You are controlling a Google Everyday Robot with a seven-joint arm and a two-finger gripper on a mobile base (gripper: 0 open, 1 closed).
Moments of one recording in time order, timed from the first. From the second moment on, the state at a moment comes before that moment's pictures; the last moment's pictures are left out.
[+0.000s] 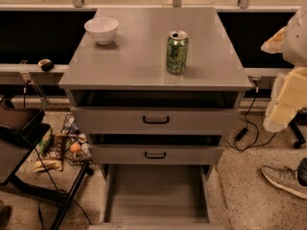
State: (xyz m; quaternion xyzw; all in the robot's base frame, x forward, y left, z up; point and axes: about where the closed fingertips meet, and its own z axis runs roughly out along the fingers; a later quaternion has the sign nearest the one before) arm 0.438 -0.217 0.976 -0.60 0.78 -0.03 0.16
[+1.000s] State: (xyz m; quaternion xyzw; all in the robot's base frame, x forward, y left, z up) arm 0.398 -0.207 0.930 -0.57 0.80 -0.08 0.17
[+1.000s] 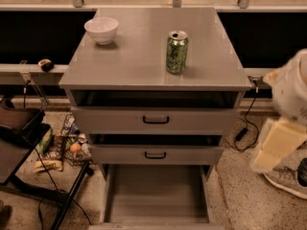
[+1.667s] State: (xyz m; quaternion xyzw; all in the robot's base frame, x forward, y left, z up) arm 0.363 -0.214 0.788 -0.52 0.83 -0.12 0.13
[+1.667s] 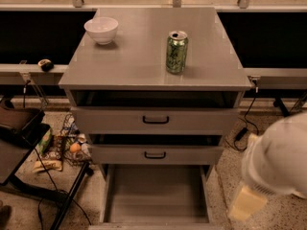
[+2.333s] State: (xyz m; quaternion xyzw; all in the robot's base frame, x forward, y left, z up) arm 0.348 -0.222 0.707 -0.52 0.84 -0.10 0.09
